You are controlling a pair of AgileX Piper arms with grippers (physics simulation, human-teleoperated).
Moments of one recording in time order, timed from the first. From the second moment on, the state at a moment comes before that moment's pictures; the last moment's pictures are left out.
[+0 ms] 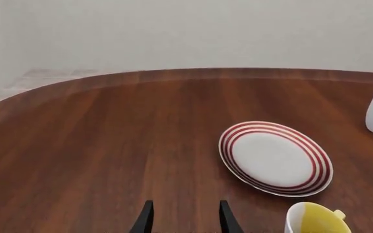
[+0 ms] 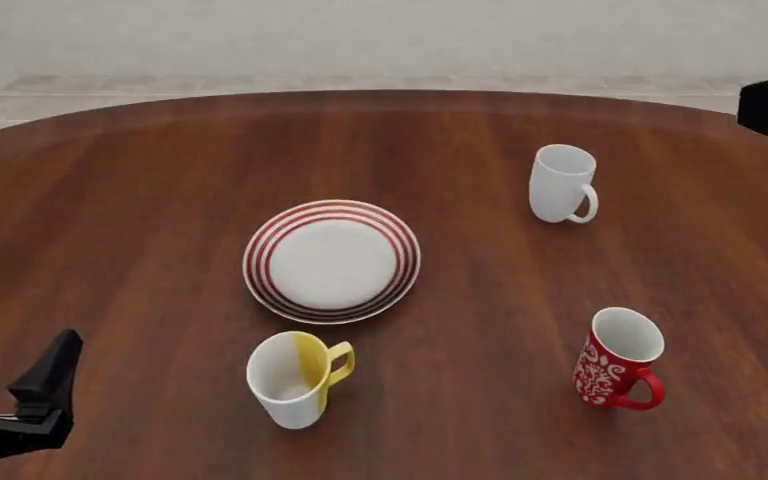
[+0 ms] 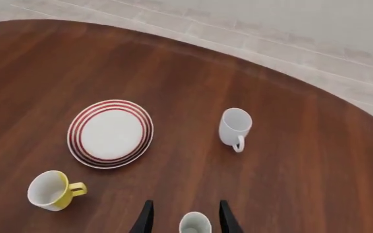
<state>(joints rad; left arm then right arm) 0.00 0.25 0.00 -0.11 -0.01 0.28 0.76 -1.22 0.91 -0.10</state>
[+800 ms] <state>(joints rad) -0.01 0.31 0.00 -0.14 -0.03 0.23 0.81 -1.19 1.20 0.05</state>
